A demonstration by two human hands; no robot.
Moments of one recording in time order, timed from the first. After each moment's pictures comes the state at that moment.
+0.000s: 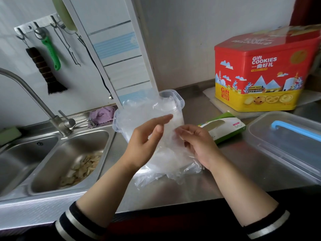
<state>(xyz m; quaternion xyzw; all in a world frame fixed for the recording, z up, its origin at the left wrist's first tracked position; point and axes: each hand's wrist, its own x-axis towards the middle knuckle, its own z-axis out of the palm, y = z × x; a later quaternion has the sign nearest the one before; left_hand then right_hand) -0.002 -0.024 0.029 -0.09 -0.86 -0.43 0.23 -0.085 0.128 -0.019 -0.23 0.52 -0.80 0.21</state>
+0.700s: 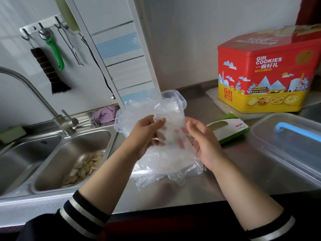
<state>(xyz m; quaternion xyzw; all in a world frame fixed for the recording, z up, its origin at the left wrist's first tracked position) -0.024 -0.023 0.047 0.13 -0.75 -0.65 0.10 -0.092 0.129 -0.021 -0.18 0.46 -0.84 0.23</state>
